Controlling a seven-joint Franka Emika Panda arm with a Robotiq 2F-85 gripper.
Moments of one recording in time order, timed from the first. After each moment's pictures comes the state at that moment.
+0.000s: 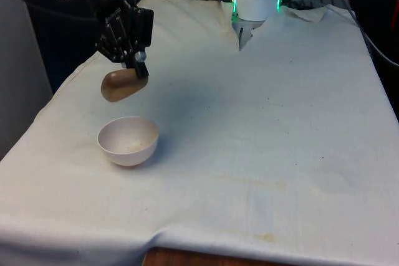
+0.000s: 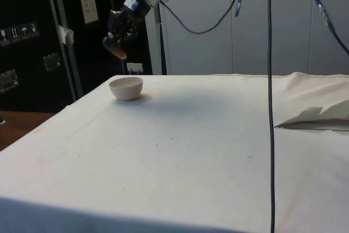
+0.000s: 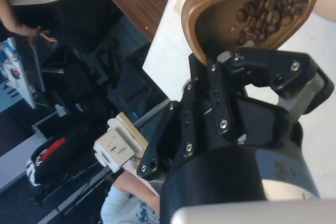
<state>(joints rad) -0.07 0.62 -0.37 -1.60 1.28 2.25 -0.86</state>
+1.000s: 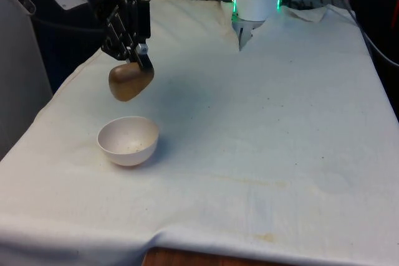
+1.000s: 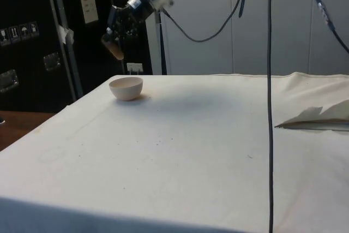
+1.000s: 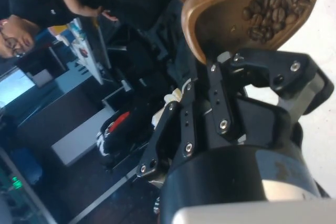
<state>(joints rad) -0.08 0.63 -0.41 -1.62 1.47 2.13 -0.86</state>
